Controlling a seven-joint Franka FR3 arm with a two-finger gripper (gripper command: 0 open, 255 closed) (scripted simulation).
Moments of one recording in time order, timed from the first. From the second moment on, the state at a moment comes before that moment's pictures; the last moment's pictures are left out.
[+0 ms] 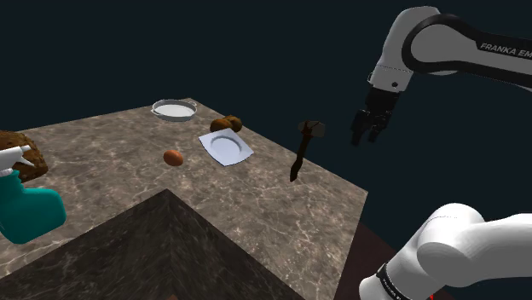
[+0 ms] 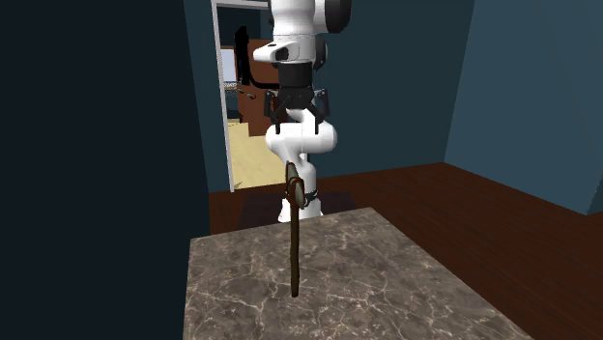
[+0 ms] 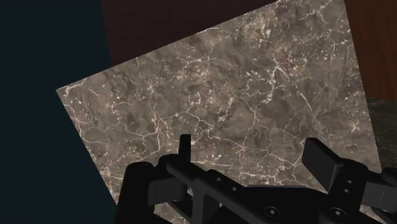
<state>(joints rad) 0.00 -0.74 -0.07 -2.34 -0.02 1.50 0.08</state>
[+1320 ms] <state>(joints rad) 0.05 -0.01 -0.09 -1.77 -0.05 1.57 -0.12</state>
